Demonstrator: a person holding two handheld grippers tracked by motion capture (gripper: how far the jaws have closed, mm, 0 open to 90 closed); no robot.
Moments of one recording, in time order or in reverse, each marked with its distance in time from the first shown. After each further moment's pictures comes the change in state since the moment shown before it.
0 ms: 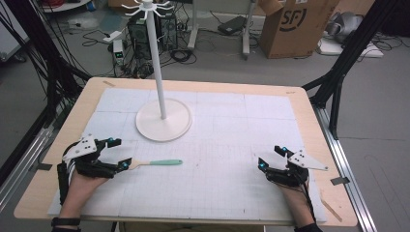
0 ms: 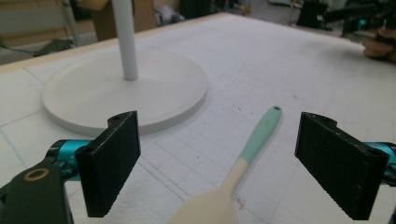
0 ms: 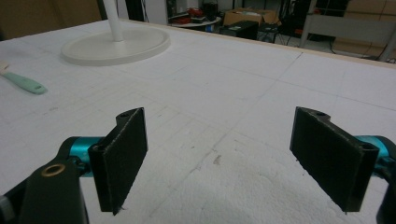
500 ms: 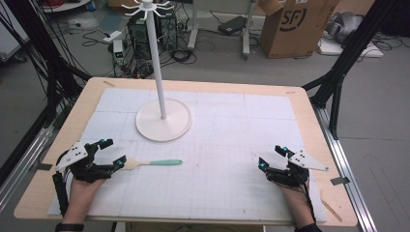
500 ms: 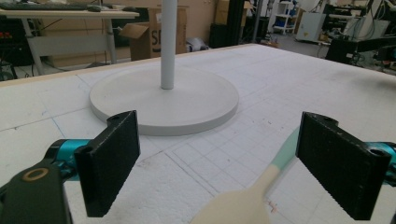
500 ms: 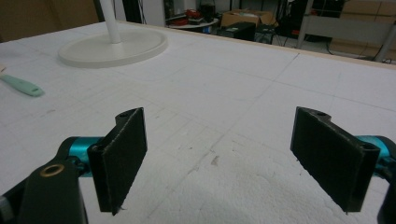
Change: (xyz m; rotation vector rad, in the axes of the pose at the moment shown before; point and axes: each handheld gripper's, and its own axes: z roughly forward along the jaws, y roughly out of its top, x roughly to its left) left arm 0.003 -0.030 -0.012 -0.169 0.141 -0.047; right arm 0.000 0.000 -0.001 -0.008 -0.013 0.003
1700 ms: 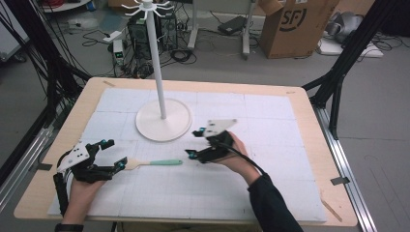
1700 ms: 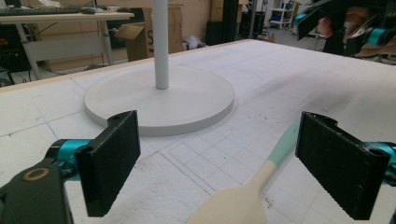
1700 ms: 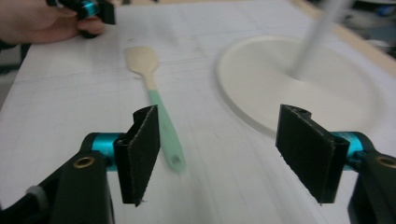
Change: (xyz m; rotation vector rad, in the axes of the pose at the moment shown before) left arm -0.003 0.000 0.001 0.009 -0.016 0.036; right arm 0.120 0.099 0.149 0.214 0.553 -0.319
